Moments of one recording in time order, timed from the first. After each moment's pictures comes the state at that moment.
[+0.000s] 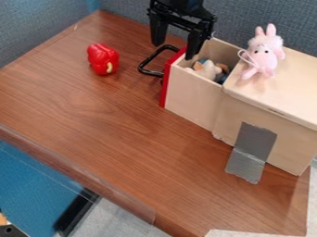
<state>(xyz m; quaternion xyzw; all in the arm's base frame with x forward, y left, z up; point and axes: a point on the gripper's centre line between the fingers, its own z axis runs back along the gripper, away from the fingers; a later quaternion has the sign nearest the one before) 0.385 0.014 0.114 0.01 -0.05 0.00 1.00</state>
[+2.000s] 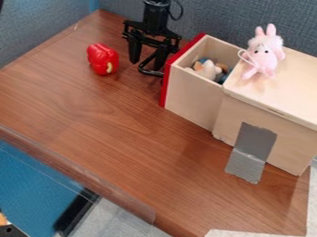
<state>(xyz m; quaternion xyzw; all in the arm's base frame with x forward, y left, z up) 0.419 0.081 0.041 0.01 0.02 0.09 1.00</state>
